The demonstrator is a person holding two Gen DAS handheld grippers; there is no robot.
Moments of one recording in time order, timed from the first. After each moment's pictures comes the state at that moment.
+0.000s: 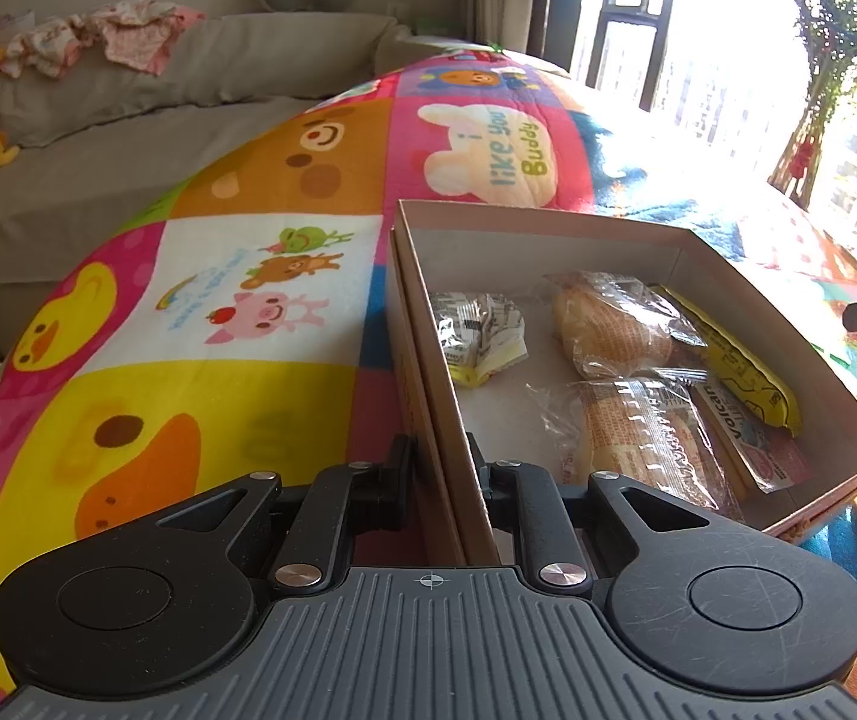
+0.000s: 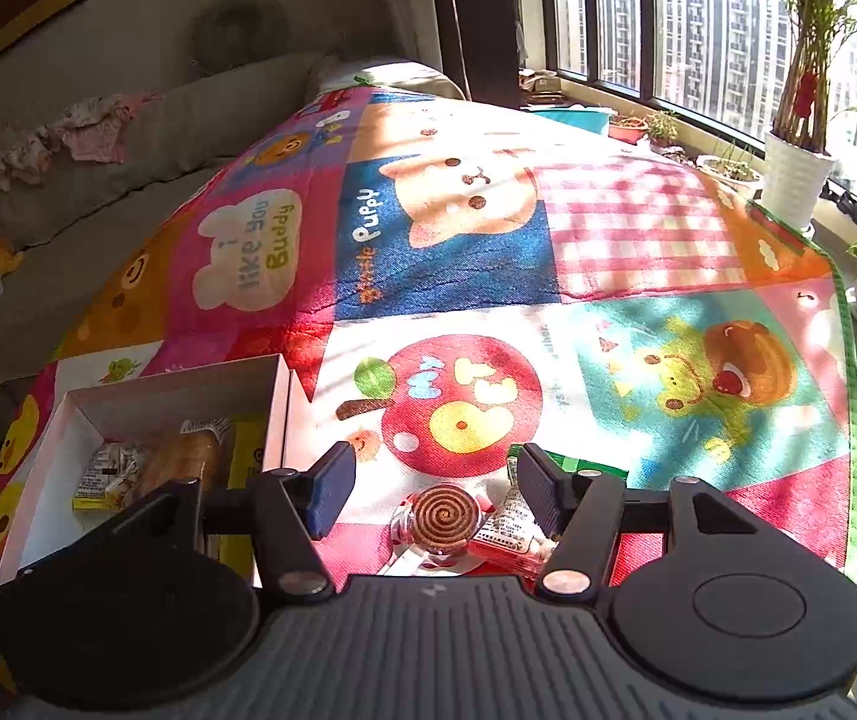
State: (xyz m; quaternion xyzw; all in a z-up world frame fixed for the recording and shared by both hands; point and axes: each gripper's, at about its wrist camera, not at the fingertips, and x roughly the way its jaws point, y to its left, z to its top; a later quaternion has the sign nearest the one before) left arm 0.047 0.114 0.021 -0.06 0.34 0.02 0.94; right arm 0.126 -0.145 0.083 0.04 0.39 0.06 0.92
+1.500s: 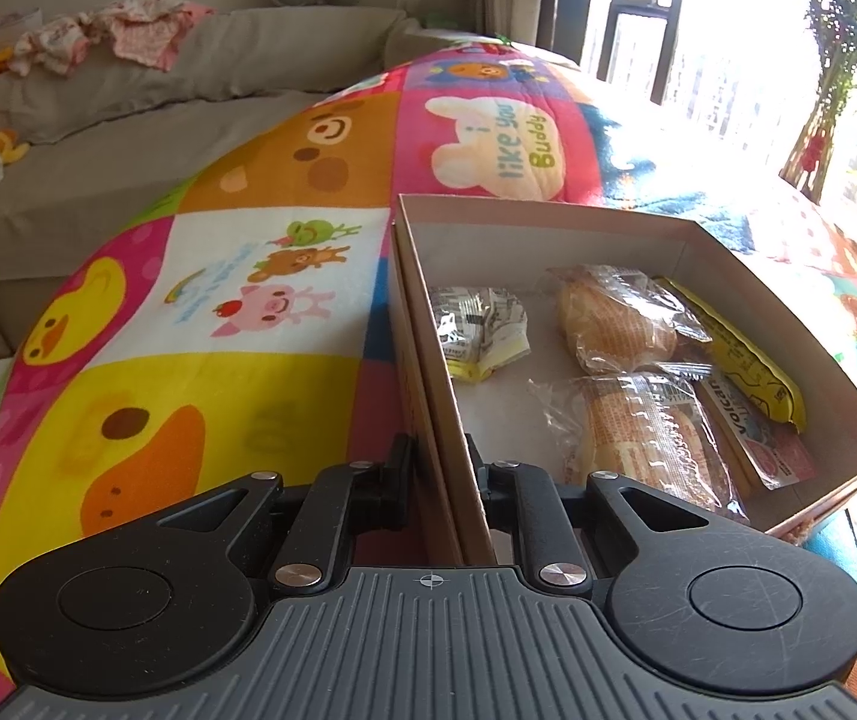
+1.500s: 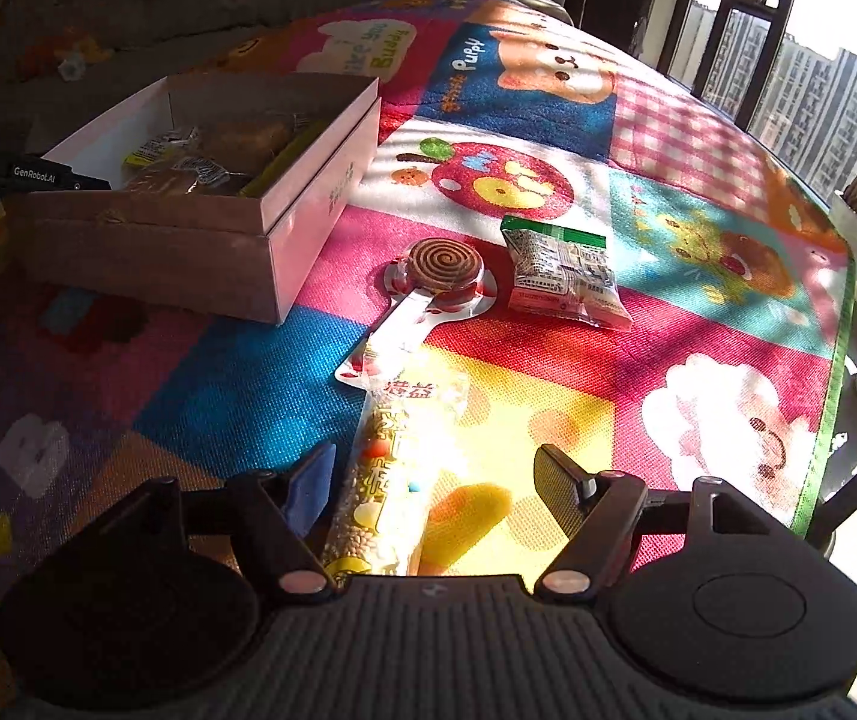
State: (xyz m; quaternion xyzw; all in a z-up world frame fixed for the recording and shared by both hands) left arm 0.045 0.112 0.022 -0.06 0.35 0.03 0.93; right arm -0.013 -0.163 0.022 -0.12 0.41 0.14 0.90
